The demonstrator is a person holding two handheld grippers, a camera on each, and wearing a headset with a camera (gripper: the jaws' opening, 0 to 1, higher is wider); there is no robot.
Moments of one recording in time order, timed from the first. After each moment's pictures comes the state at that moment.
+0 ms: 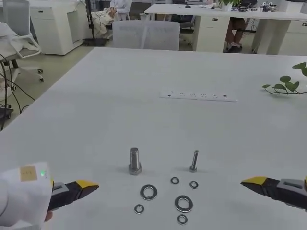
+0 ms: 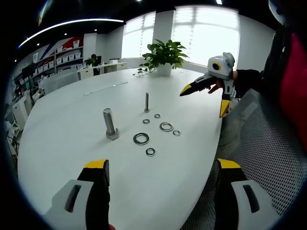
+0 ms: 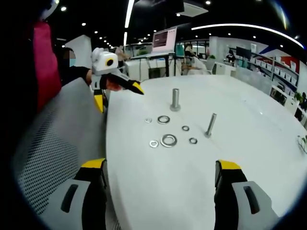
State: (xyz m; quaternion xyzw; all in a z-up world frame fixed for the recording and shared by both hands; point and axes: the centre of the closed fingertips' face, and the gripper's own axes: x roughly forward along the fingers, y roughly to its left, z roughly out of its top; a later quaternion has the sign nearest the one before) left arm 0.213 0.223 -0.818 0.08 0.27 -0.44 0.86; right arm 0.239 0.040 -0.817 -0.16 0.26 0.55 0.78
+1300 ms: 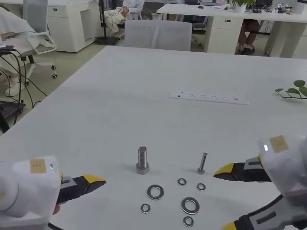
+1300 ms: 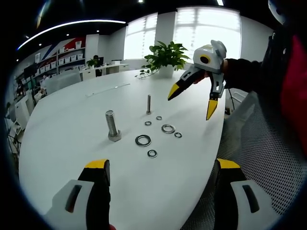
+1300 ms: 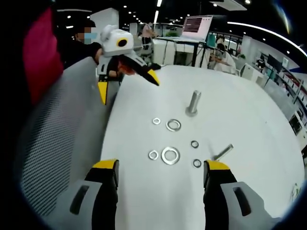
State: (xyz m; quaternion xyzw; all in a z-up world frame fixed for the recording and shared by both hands) left arm 0.217 0.224 -0.814 0.07 0.26 -0.43 0.86; right arm 0.257 0.085 -0.815 -0.29 0.27 0.62 0.68
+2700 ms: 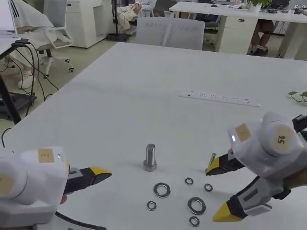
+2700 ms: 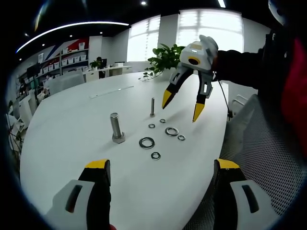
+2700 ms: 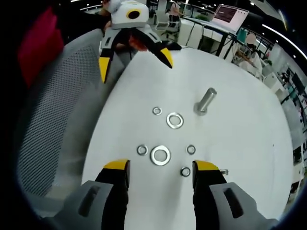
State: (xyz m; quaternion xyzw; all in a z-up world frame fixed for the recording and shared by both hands) left arm 0.222 0.227 -0.810 0.07 0.25 -0.41 0.87; right arm 0.279 0.099 -0.828 -0.42 0.29 0.65 0.57
